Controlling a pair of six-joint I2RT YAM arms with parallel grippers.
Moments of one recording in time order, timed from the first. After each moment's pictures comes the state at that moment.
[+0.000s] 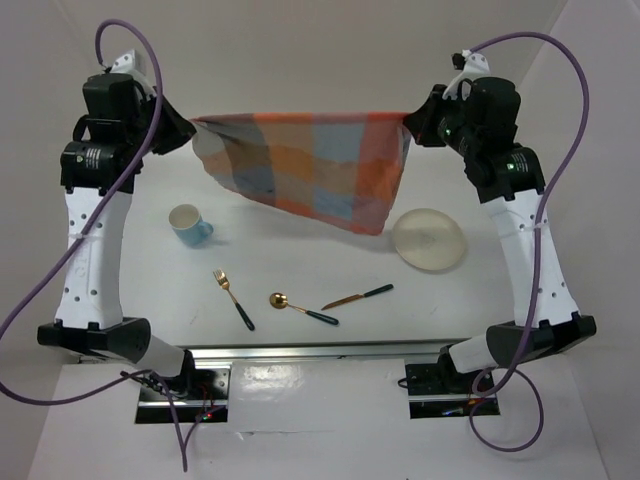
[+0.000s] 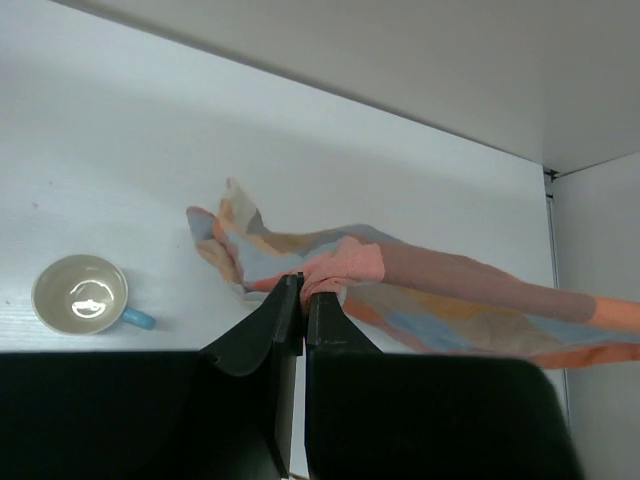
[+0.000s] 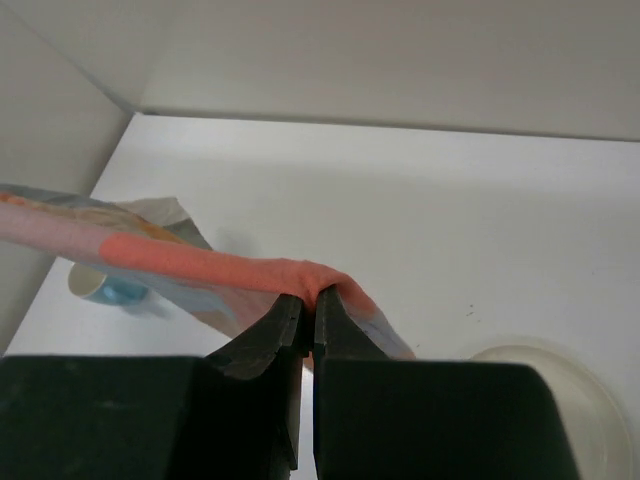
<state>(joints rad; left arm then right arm) -0.05 1.47 2.02 -0.94 0.05 -0.47 0.21 1.41 1.84 -0.65 -0.14 0.25</state>
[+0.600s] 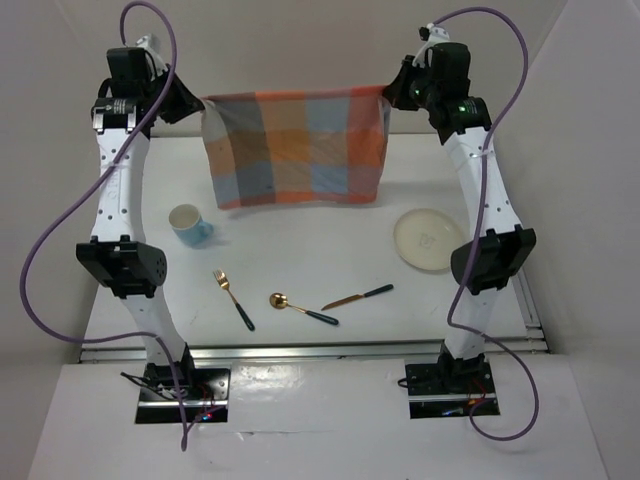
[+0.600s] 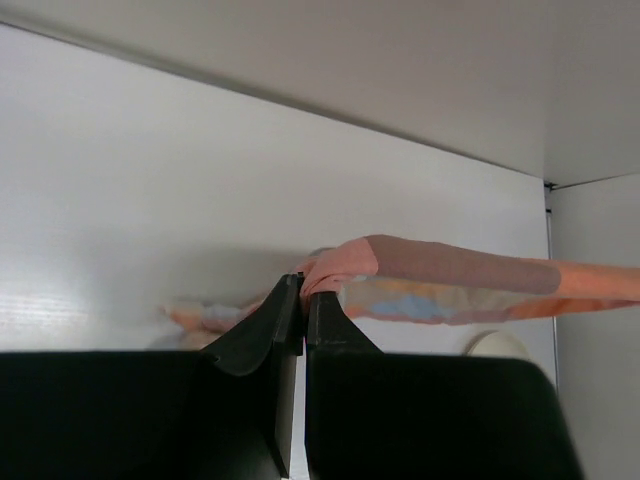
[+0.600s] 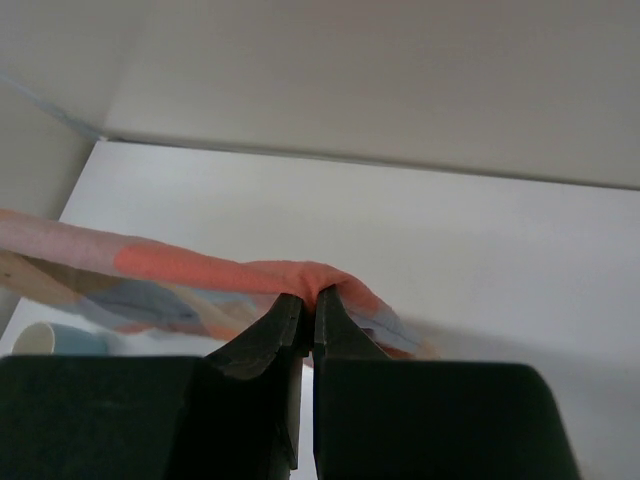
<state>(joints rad) 0.06 1.92 2.34 -0.89 0.24 -0.45 0.18 1.91 2.24 -0.61 -0.19 0.26</state>
